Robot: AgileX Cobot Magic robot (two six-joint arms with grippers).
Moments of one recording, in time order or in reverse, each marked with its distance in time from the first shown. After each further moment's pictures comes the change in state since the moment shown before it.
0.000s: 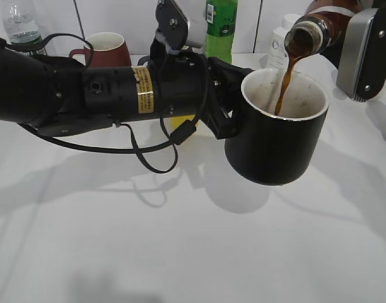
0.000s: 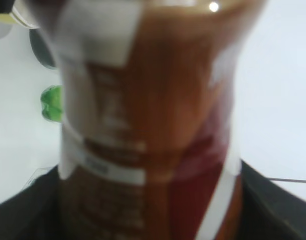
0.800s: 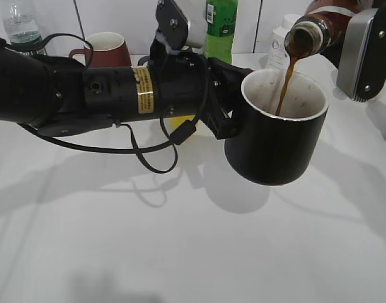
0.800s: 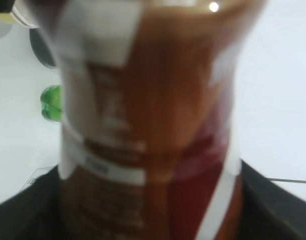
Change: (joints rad) left arm 0.000 0.000 0.000 0.000 0.003 0.000; right arm 0.000 0.000 0.000 0.000 0.000 -0.002
